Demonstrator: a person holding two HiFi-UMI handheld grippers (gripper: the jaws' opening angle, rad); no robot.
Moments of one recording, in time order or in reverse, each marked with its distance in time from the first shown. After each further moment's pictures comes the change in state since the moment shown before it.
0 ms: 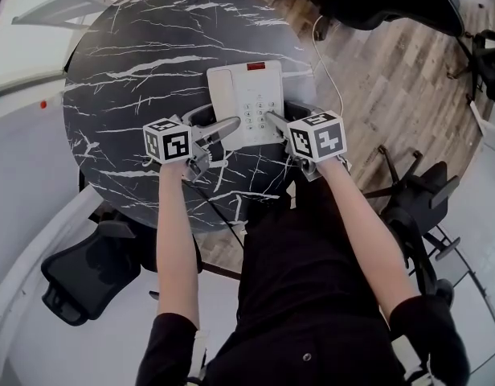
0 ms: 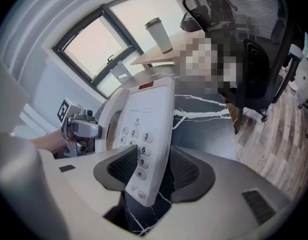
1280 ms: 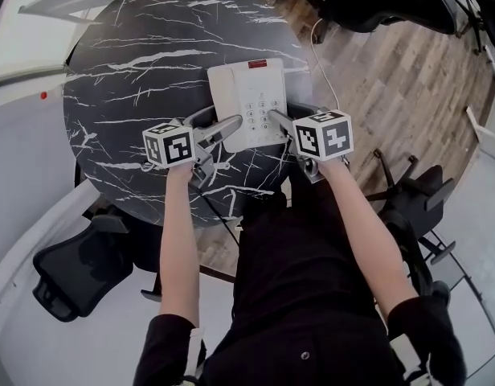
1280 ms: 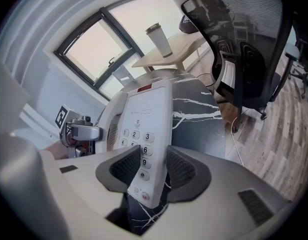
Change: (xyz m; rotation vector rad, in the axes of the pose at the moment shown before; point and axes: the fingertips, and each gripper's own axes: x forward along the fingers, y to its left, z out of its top) left arm -0.005 -0.028 -0.002 -0.076 -0.090 0.054; right arm -0.028 0.006 0.001 0.024 0.002 0.023
